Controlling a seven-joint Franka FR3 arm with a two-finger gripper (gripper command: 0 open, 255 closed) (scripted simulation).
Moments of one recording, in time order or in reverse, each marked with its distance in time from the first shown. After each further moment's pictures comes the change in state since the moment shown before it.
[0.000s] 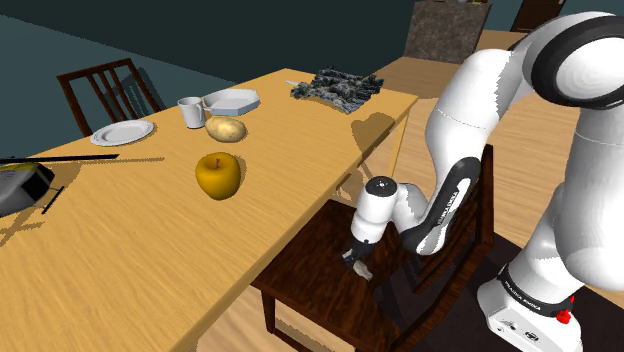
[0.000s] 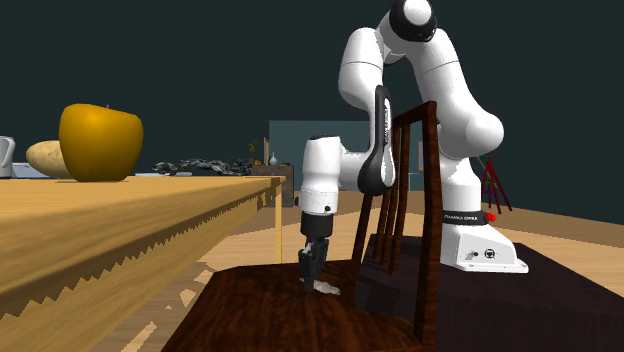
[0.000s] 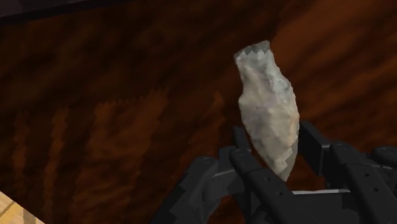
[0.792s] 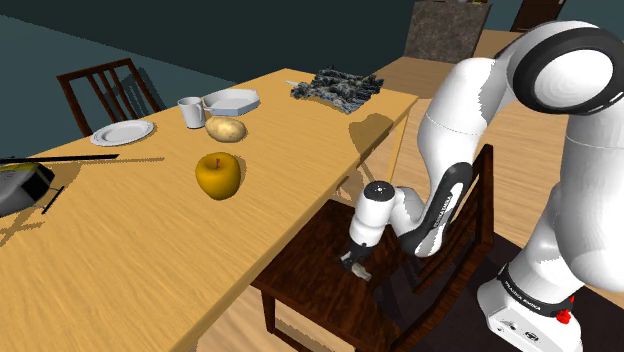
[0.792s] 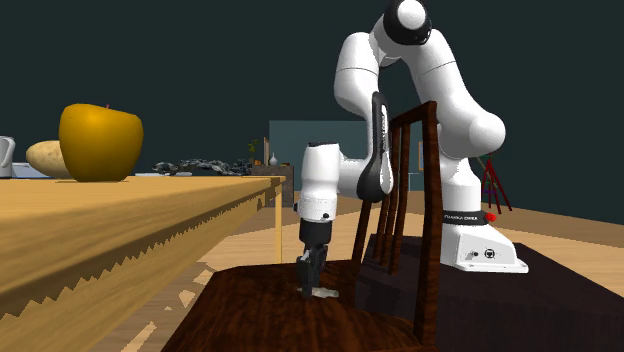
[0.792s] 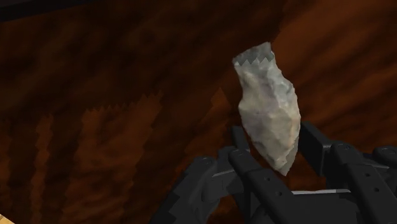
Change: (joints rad) arm 0.061 0.061 -0.070 0.029 -0.044 0.043 0.055
